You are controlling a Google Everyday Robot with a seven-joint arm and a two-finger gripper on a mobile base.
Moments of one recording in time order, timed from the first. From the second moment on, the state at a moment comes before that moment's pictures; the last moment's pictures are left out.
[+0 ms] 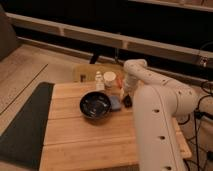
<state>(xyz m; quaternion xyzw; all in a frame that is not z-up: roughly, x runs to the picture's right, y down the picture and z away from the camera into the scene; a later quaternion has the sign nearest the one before) 0.152 0.060 0.970 -0.32 0.20 0.60 0.71</state>
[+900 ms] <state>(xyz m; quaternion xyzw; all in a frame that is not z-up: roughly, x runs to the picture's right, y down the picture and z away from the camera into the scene) 0.098 0.040 0.917 -0.33 0.14 0.55 0.75</state>
